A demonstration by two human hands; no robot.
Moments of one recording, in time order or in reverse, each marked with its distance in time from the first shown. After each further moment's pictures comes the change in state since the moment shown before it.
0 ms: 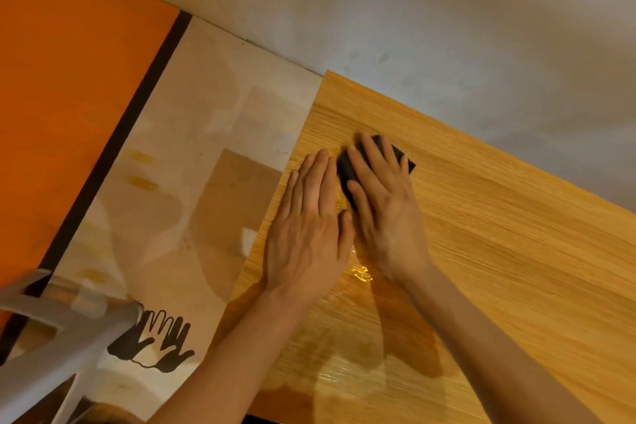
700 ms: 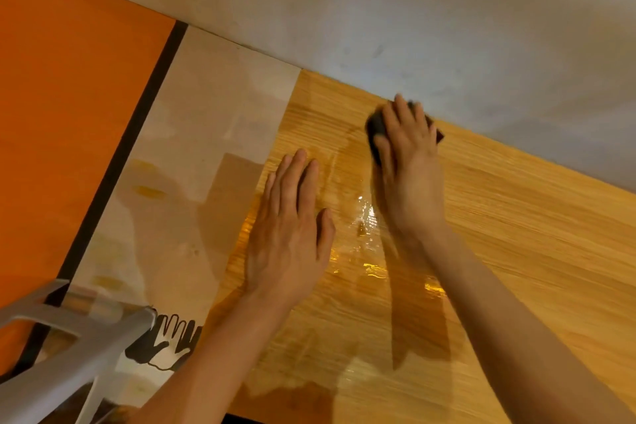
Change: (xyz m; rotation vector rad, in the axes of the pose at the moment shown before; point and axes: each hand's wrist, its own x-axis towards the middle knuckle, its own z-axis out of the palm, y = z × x) left_hand 0.001 0.001 -0.001 0.020 0.005 0.019; right_hand 0.034 0.041 -0.023 -0.004 0.109 0.226
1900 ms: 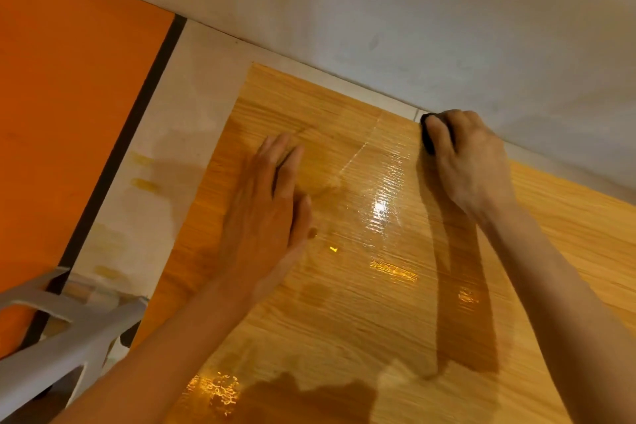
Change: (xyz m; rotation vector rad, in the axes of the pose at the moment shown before) left_hand 0.024 0.033 0.009 -0.033 0.012 0.012; right_hand 0.023 0.092 -0.071 0.004 -0.116 0.166
